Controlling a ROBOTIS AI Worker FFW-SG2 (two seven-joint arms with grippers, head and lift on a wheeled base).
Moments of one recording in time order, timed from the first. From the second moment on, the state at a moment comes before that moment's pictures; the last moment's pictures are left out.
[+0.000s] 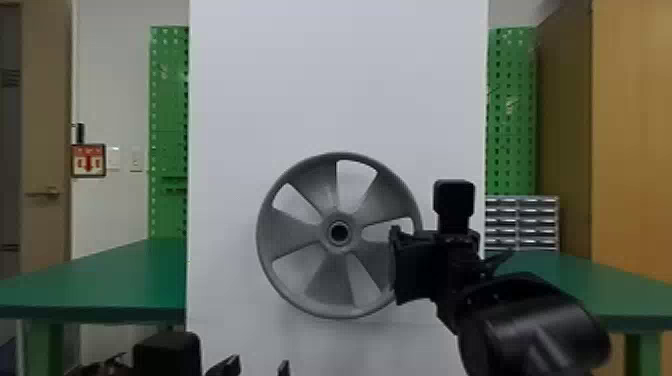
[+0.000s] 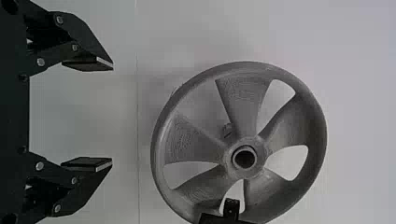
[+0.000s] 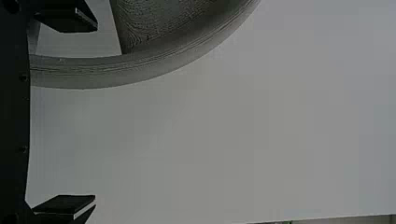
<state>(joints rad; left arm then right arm) -0.14 0.09 -0.13 -2.23 0.24 0.67 0.03 -0.99 0.00 0.29 -1.28 -0.21 0.41 -0.34</state>
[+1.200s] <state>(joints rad) -0.12 0.09 -0.10 -2.26 0.23 0.67 0.03 -0.45 0.00 0.25 -1.90 -0.14 0.41 -0.19</state>
